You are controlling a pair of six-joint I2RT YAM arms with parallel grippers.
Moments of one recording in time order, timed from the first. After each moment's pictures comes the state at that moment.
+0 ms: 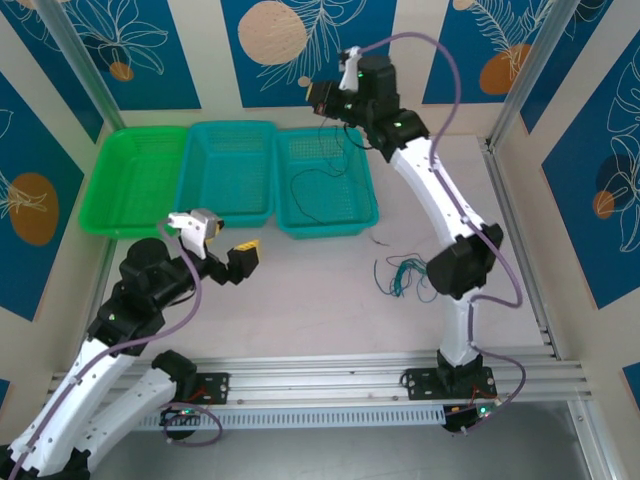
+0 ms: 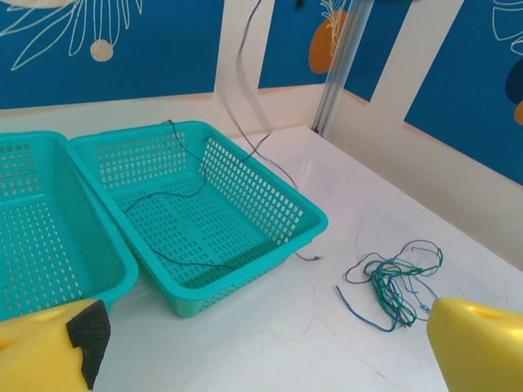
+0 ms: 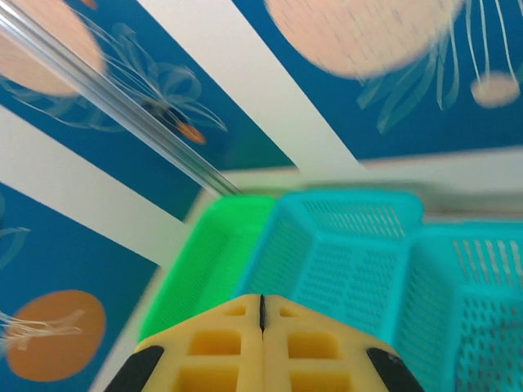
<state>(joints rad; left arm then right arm) -0.51 0.60 0.80 -0.38 0.18 -0.18 0.46 2.06 2.27 -0.51 -0.31 0.61</state>
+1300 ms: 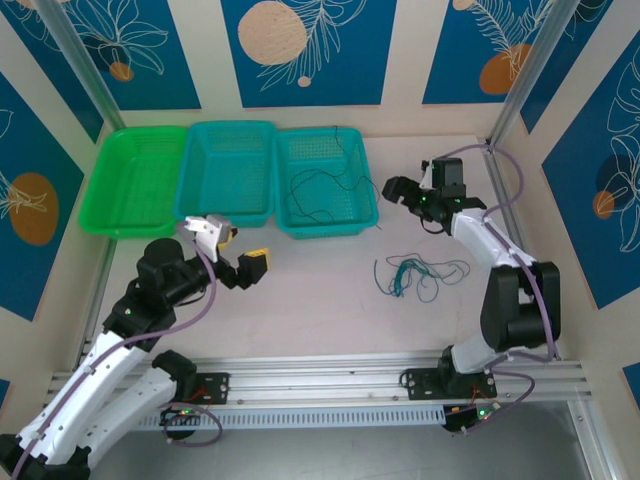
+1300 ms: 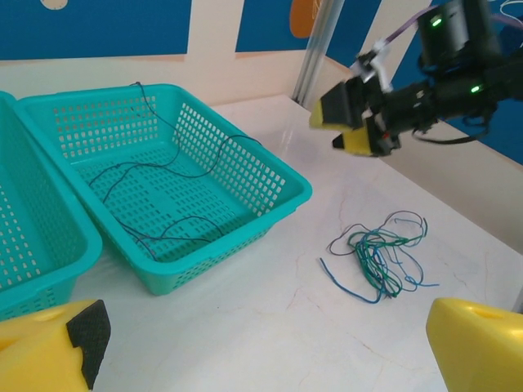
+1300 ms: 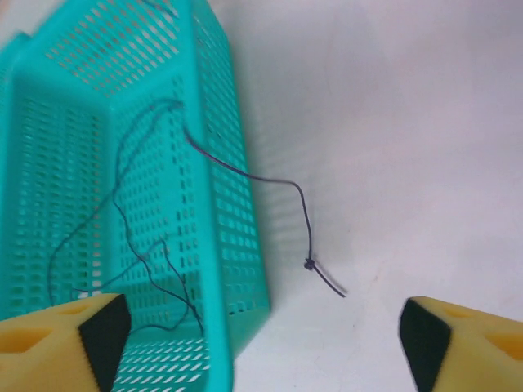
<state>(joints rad) -0.51 0.64 0.71 -0.30 0.26 -0.19 0.09 1.56 1.07 -0.28 -0.32 0.52</state>
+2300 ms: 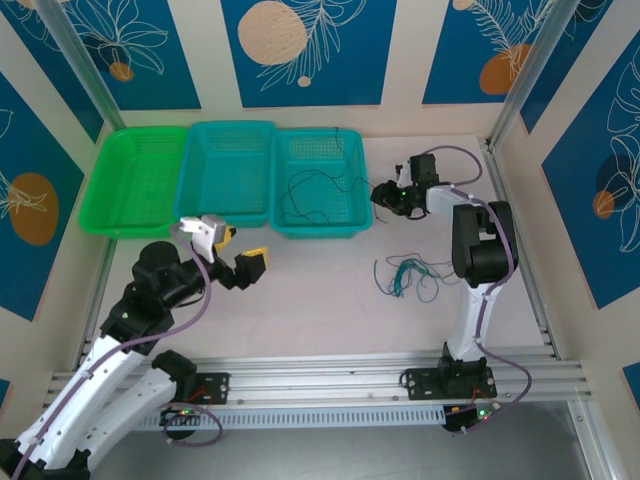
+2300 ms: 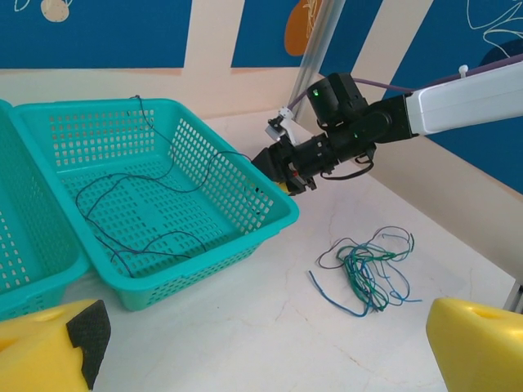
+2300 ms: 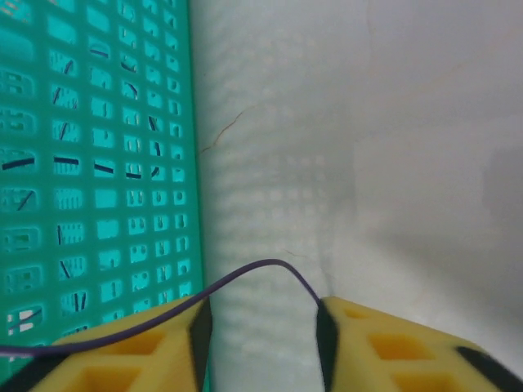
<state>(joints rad) -0.51 0.61 0.70 -0.28 0.26 -0.23 0.09 2.04 1.36 -0.26 -0.50 0.45</state>
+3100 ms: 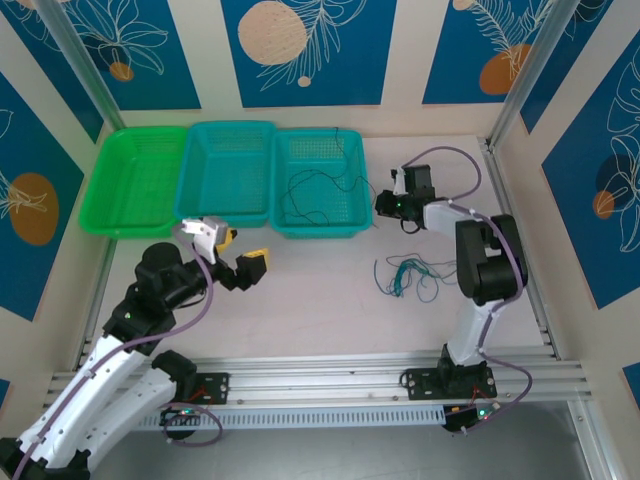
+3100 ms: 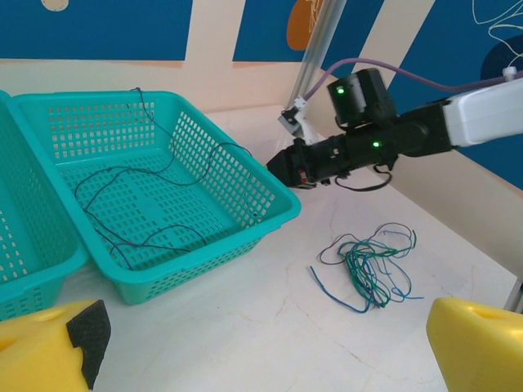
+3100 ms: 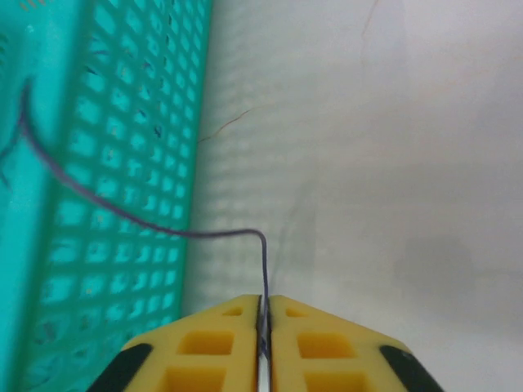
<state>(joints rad) -0.51 0.60 0.68 -0.26 0.26 -0.24 0.15 1.83 1.10 -0.06 -0.28 0.35</state>
